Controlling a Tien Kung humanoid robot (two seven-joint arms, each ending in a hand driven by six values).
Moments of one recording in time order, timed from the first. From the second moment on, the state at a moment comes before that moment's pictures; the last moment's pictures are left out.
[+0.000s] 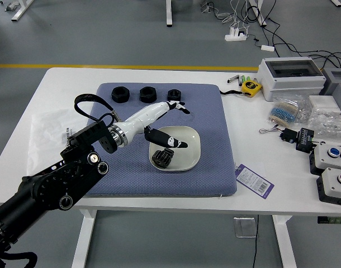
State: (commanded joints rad) left arm -0.71 0.09 -0.89 -1.00 1.67 -0.04 -0.12; right arm 0.08 -0.23 0.10 0.26 0.18 -0.19 -0.02
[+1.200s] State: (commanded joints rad) left arm -0.30 0.08 -1.41 -1.20 1.06 0.07 -0.11; right arm 0.05 -0.22 0.09 0.25 0.20 -0.18 -0.01
